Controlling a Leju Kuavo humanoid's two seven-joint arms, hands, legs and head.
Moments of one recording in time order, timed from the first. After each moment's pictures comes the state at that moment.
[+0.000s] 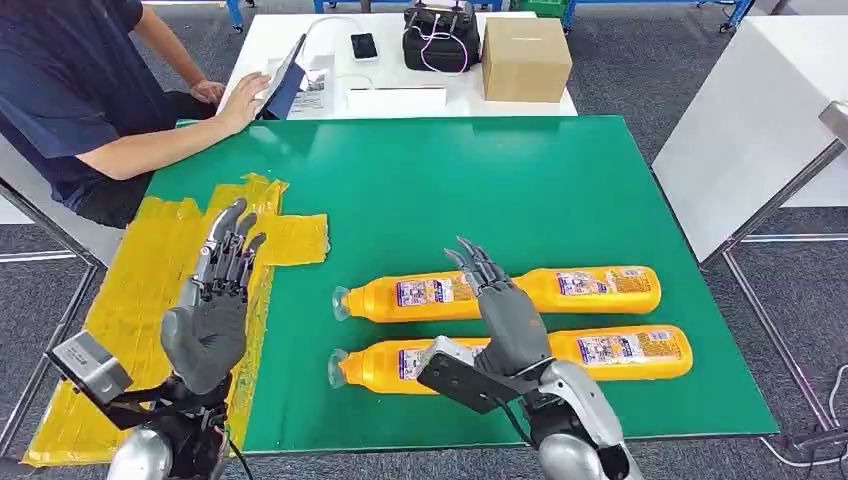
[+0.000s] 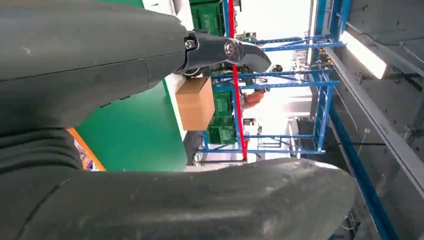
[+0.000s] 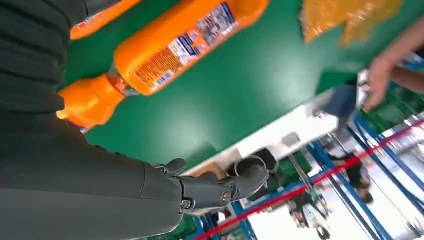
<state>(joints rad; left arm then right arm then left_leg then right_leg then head) 0.07 -0.11 -0.21 -1.96 0.08 -0.18 -0.18 -0.06 -0.03 0.50 -1.82 0.73 0.17 0.13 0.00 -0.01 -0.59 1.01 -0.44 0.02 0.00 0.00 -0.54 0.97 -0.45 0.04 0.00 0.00</state>
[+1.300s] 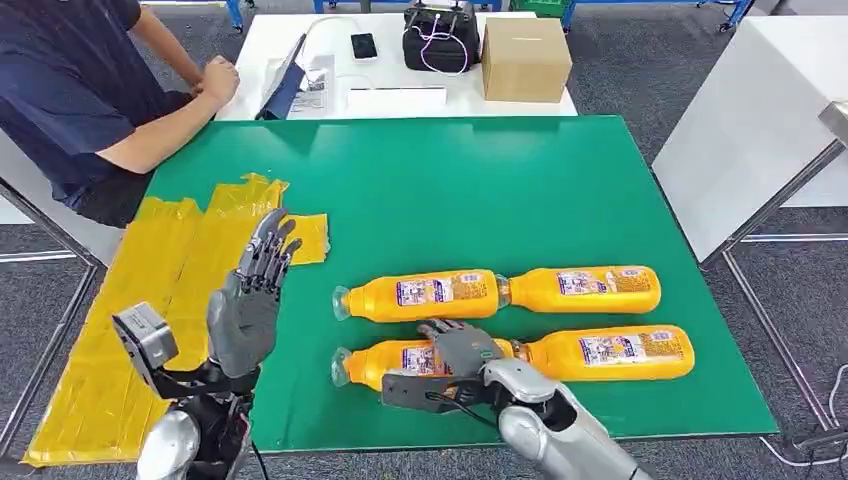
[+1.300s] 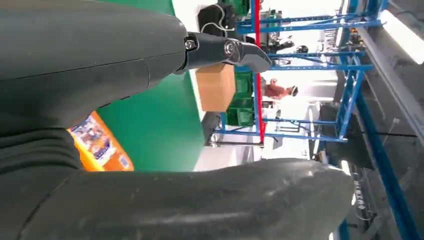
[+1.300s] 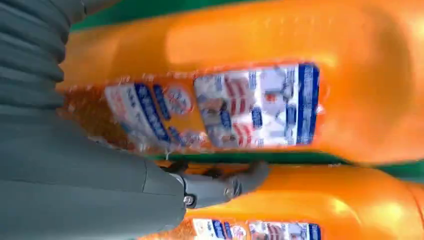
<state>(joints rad) 0.01 -0.11 -0.25 -1.84 0.13 -0.18 -0.14 -0.32 -0.11 0.82 -1.36 0.65 0.41 0.35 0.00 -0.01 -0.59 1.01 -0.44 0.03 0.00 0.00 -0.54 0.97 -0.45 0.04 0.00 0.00</state>
